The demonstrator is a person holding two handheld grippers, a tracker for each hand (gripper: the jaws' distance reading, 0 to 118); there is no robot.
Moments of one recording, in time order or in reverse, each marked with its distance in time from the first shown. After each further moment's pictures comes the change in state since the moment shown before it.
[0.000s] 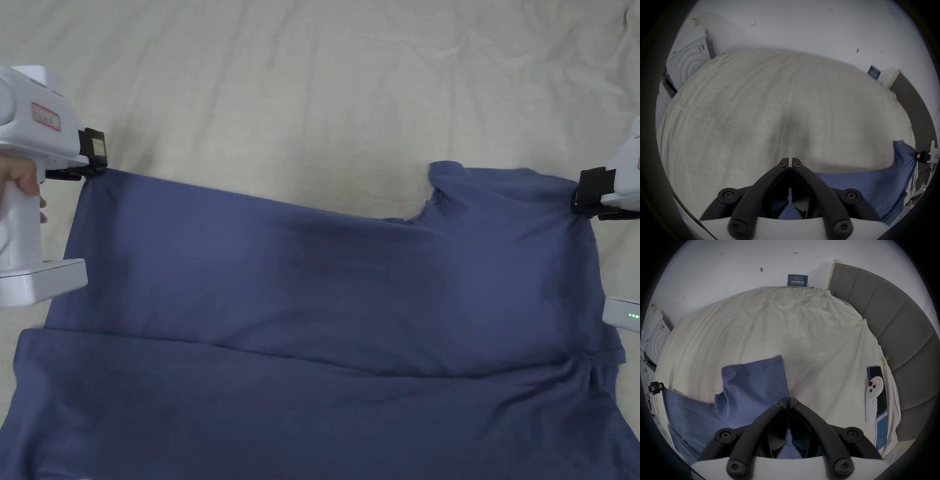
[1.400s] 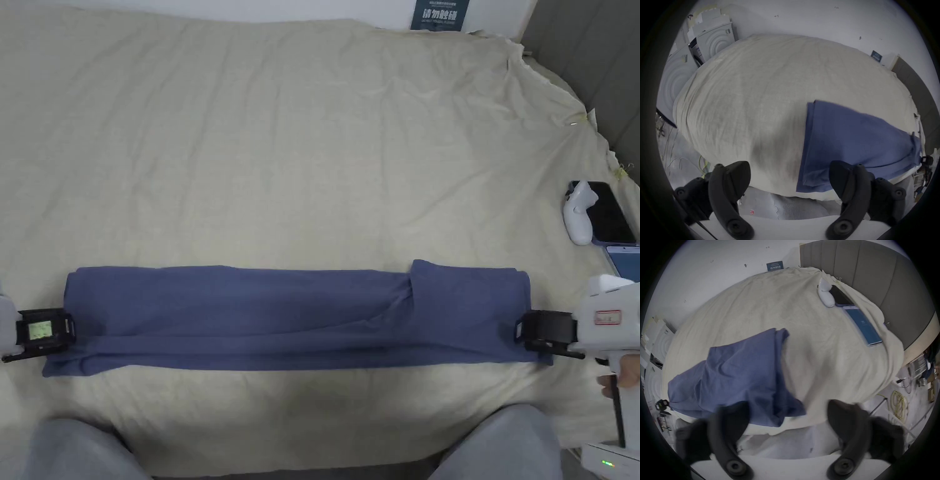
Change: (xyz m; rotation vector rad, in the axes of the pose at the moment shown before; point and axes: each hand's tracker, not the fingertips) left arm -0.074 -0.242 0.148 -0.107 0.070 -0.010; right arm 0.083 -0.274 0.107 -0.086 -0.035 -0.127
